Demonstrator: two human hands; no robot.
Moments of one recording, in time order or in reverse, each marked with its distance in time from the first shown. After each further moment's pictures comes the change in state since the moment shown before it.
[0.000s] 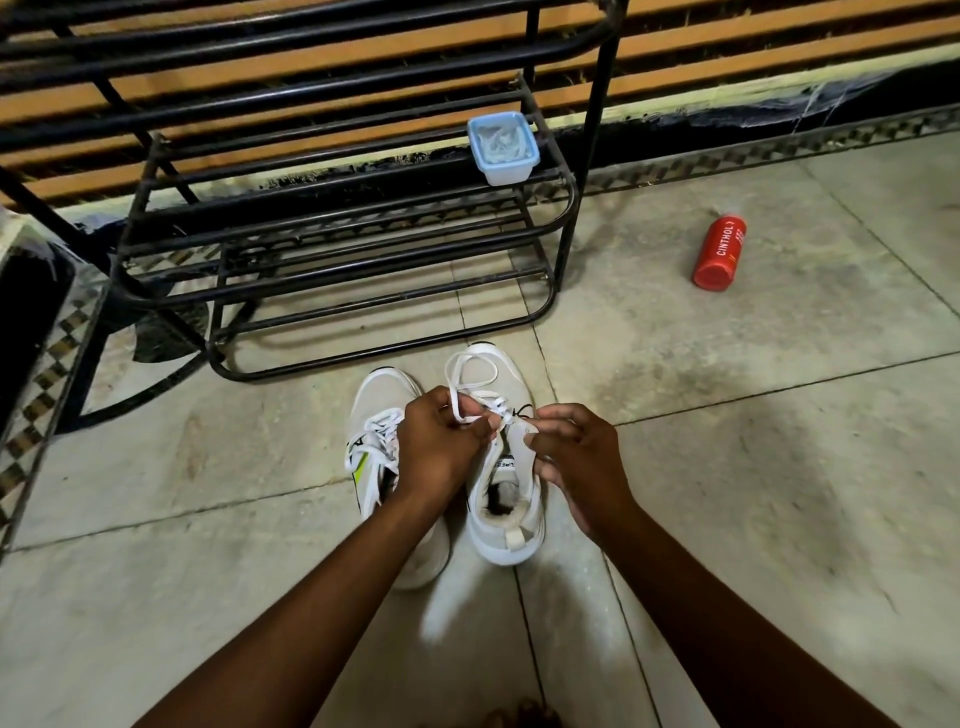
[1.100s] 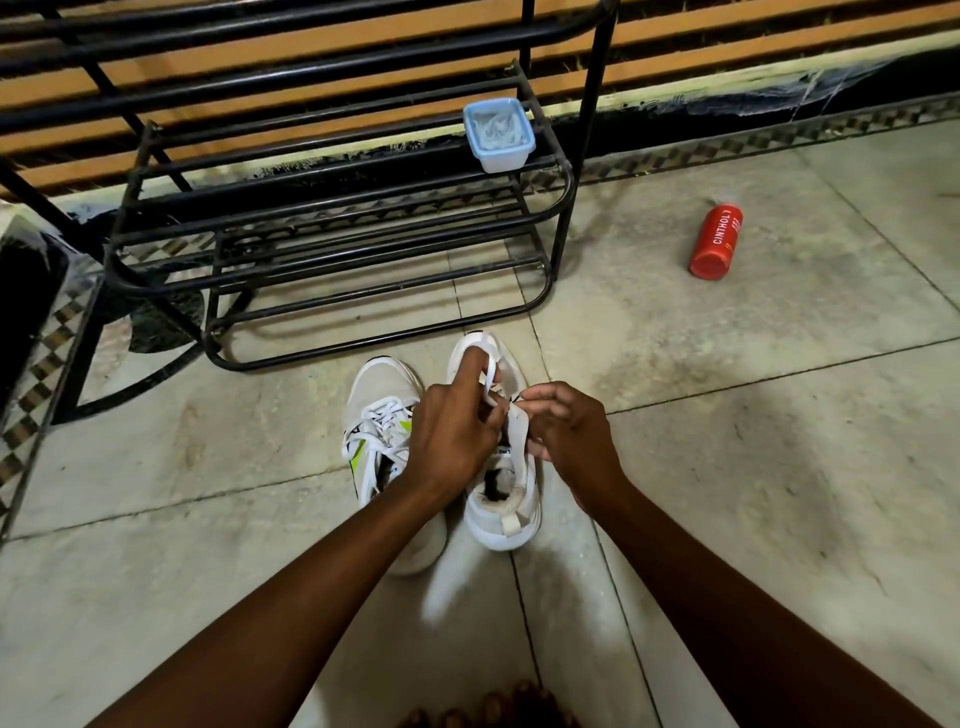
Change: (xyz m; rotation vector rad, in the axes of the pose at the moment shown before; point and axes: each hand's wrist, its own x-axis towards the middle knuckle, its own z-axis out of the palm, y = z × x) left_hand 0.000 0.006 0.007 0.553 -0.105 0.507; right_hand 0.009 -0.002 -0.002 -0.185 -0.068 -0.138
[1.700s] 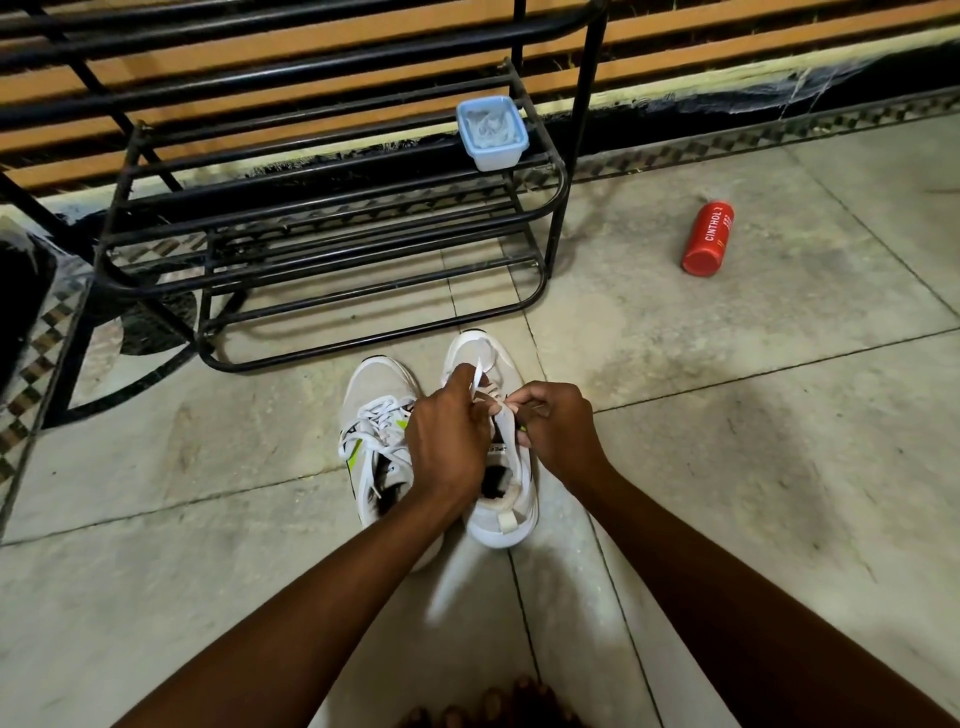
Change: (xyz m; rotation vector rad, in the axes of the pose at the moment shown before) left_hand -0.010 0.010 0.006 0.157 0.176 -0.151; right_hand 0.012 0.000 0.011 -0.396 0.045 -0.130
